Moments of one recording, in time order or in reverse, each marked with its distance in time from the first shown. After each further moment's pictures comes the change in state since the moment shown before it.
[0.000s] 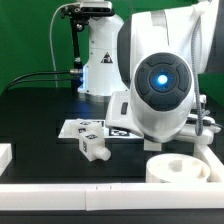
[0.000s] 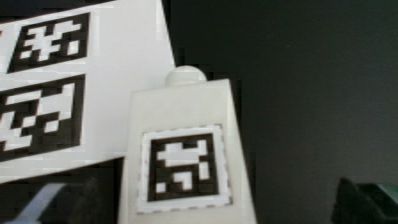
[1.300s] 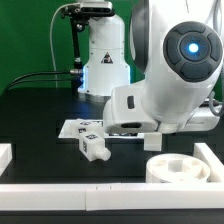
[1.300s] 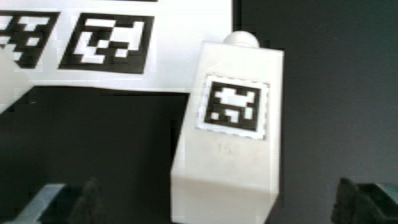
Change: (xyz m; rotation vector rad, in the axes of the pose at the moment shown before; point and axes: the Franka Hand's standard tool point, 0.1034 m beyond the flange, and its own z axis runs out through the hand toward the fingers) arm 0.004 0.007 -0.034 -0.140 0.107 -0.244
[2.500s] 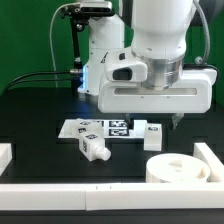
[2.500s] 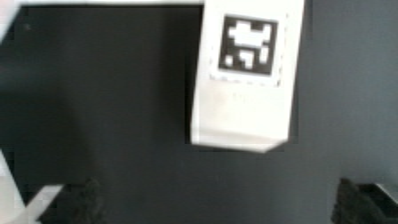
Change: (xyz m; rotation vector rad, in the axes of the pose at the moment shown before) arm -0.012 0.007 -0.013 0.003 0.469 0.057
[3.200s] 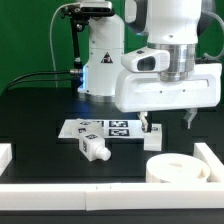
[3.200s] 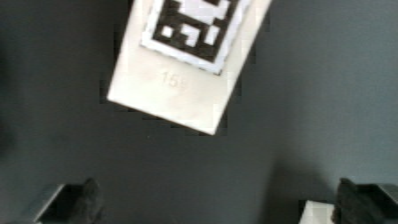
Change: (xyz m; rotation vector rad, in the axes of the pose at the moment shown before) arm 0.002 -0.032 0.004 -0.031 0.393 -0.161
